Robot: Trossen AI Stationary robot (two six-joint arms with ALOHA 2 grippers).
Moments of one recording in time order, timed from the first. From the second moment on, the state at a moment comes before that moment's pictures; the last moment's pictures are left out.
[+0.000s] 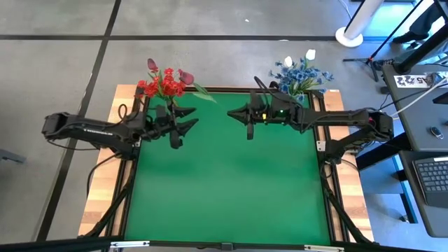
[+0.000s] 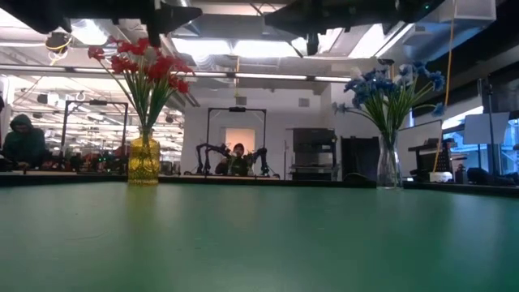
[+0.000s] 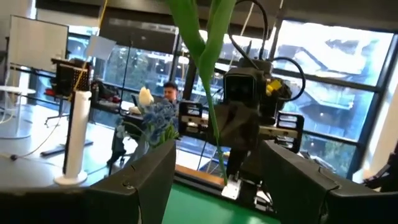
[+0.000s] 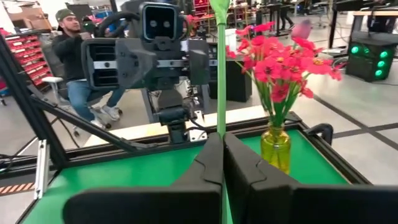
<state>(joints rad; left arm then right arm) 0.05 0.90 0.43 0.70 -0.30 -0.15 -0.20 1.40 0.98 0.37 -0.15 0.13</state>
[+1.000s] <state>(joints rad) 0.08 1.22 0.72 0.67 -0.36 -0.12 -0.18 1.40 0.98 0.34 -0.18 0.12</state>
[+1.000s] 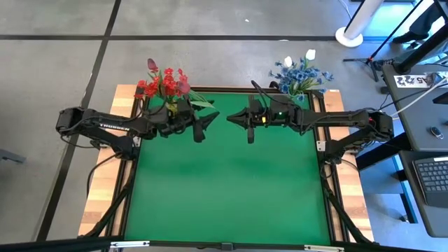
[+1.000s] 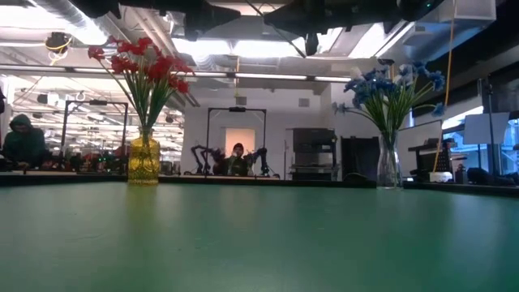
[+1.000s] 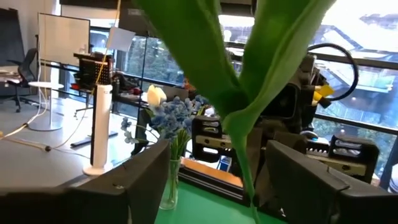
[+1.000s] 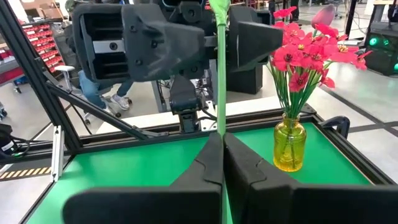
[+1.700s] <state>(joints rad) 0.07 1.22 0.72 0.66 -0.39 -0.12 -0.18 1.40 0.98 0.33 -0.17 0.12</state>
